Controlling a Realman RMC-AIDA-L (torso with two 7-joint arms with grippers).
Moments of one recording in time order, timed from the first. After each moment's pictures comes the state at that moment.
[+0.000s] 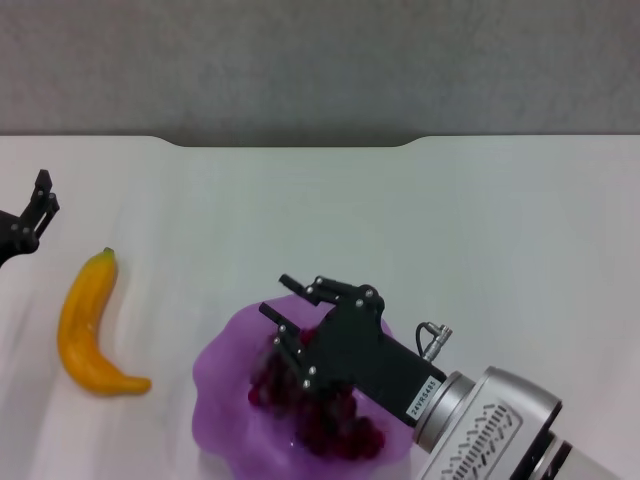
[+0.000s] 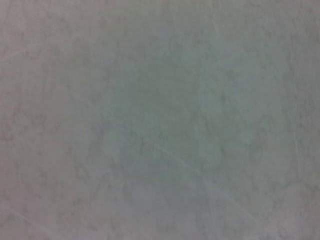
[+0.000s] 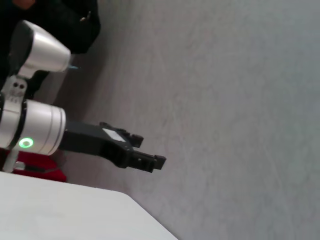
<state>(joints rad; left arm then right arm) -0.39 -2.04 -1.13 -0.21 2.51 1.16 -0.01 0.44 2.00 0.32 0.84 -2.26 -0.86 -0.55</state>
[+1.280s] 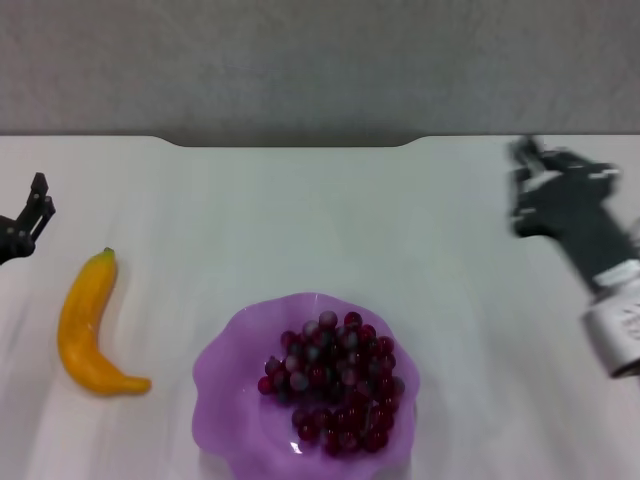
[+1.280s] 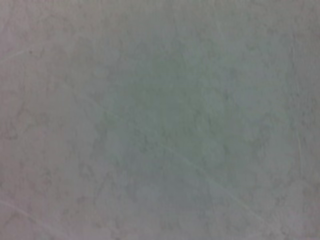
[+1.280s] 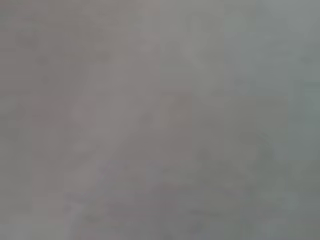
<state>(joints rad) -0.38 -2.03 -1.13 -0.21 2.51 1.16 -0.01 0.44 2.00 0.59 0.51 -2.13 -1.14 -0.42</state>
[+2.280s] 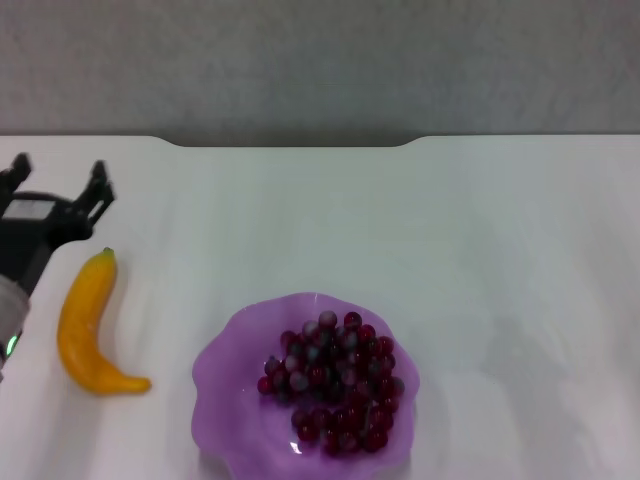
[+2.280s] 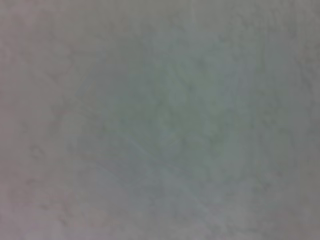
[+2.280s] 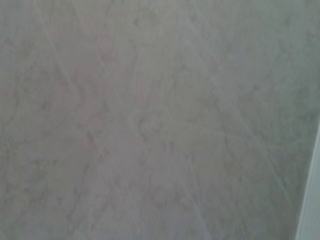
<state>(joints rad) -0.03 -2.03 -1.21 -1.08 2.55 0.52 0.26 0.31 2.01 0.65 0.40 -1.92 -1.31 -0.42</state>
